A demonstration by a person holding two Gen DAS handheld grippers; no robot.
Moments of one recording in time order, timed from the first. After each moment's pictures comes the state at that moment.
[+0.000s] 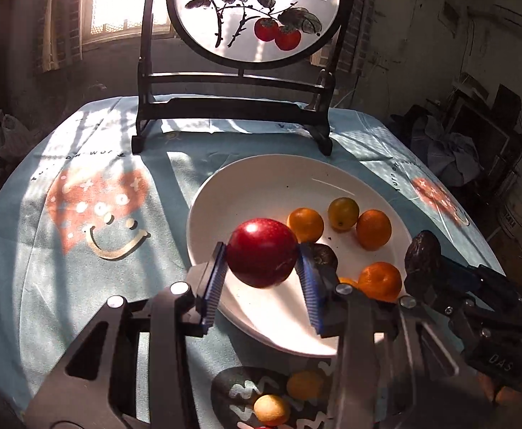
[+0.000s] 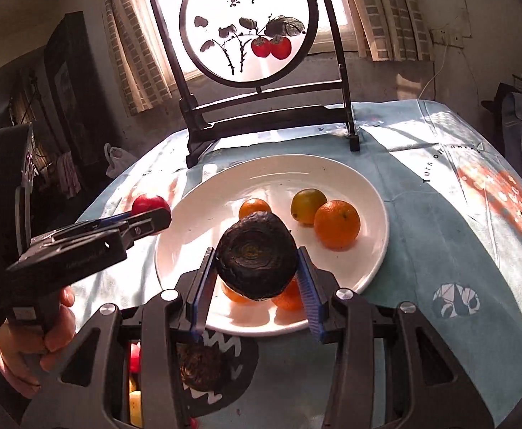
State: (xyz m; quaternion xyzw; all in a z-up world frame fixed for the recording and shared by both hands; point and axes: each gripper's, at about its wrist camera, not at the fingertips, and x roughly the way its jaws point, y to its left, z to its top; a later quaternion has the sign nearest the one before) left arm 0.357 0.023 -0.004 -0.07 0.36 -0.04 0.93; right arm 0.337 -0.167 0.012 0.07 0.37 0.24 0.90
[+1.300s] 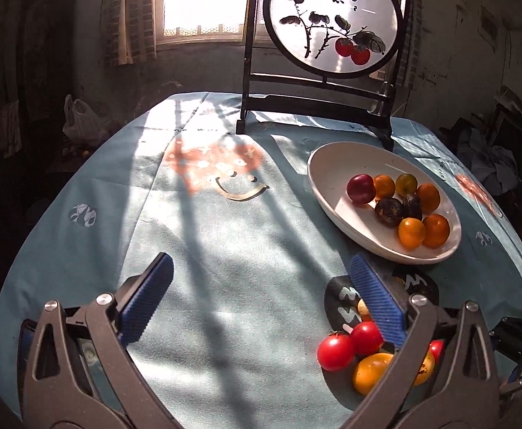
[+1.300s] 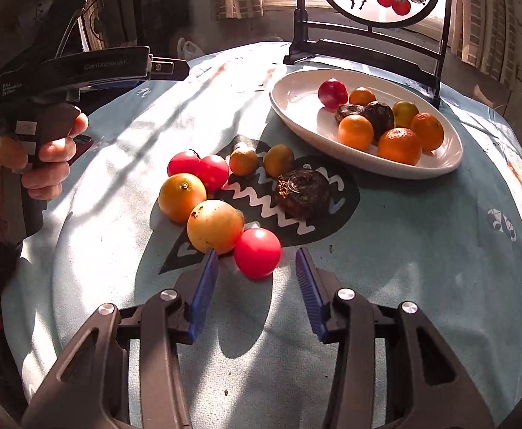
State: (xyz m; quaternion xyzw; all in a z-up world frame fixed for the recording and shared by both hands) left arm 0.240 0.090 0.002 -0.06 0.34 0.07 0.94; right arm 0.207 -0.131 -0.025 -0.11 0.42 0.36 0.83
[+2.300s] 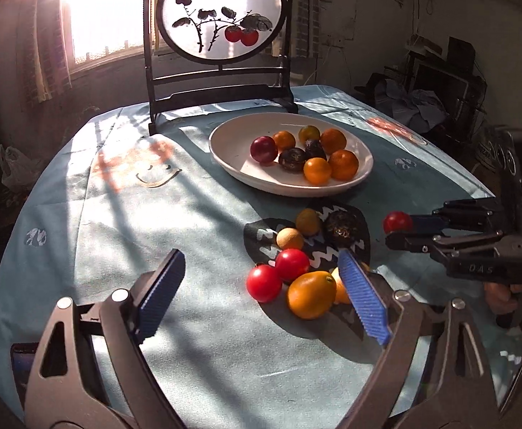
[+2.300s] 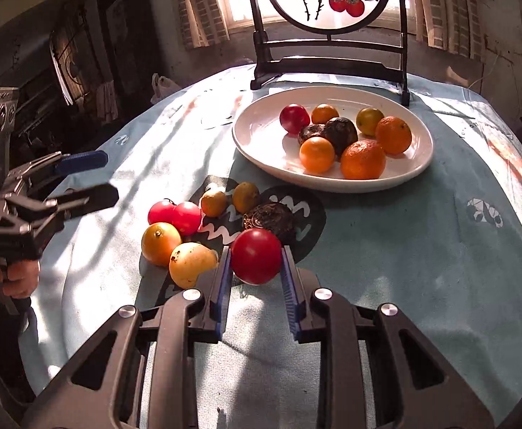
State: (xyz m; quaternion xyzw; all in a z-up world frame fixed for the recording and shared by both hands) left arm 0.187 0.047 -0.010 0.03 0.35 -0.11 0.93; right arm 0.231 -0.154 -0.010 -0.02 0.41 0.33 0.85
